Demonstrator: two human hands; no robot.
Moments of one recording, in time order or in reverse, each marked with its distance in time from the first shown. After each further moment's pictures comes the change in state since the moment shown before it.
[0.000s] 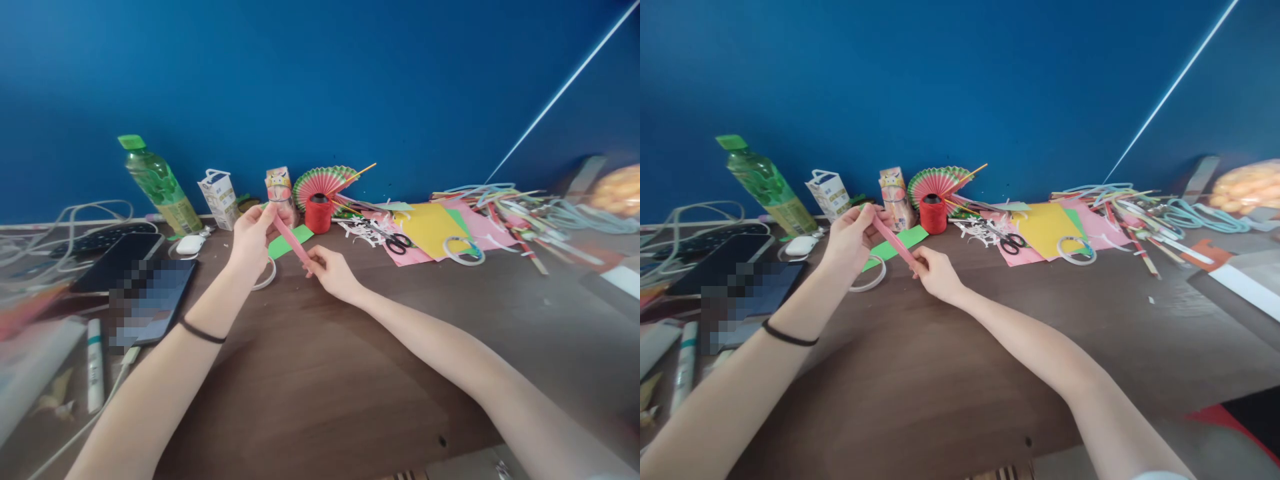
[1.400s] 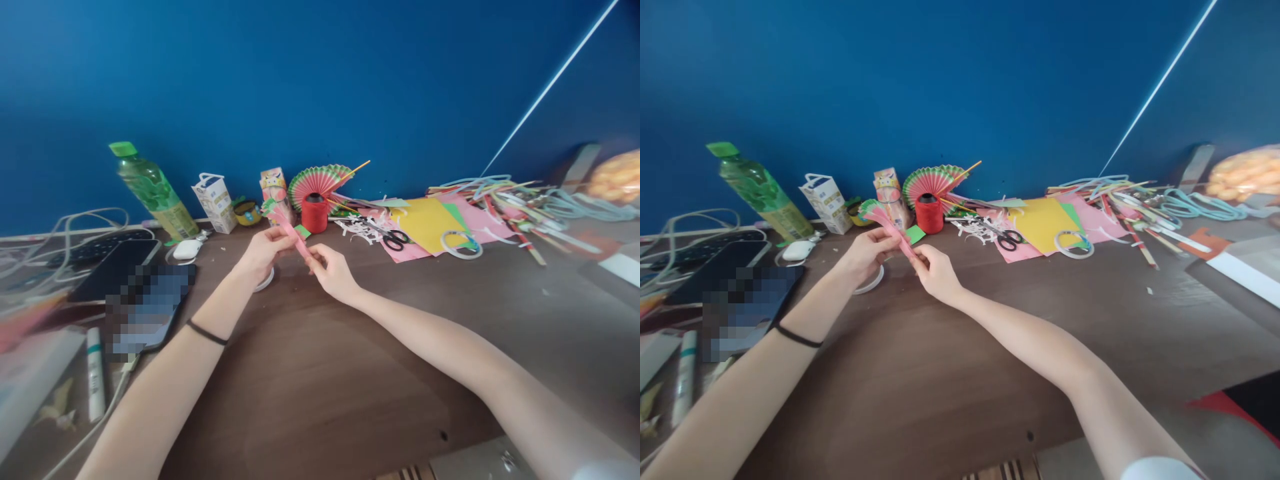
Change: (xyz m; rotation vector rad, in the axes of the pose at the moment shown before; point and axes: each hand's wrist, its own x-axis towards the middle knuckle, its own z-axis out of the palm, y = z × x) left_hand 0.006 -0.033 -0.015 0.104 -0.302 -0.196; right_hand -0.004 0.004 0.002 -0.018 0.140 -0.080
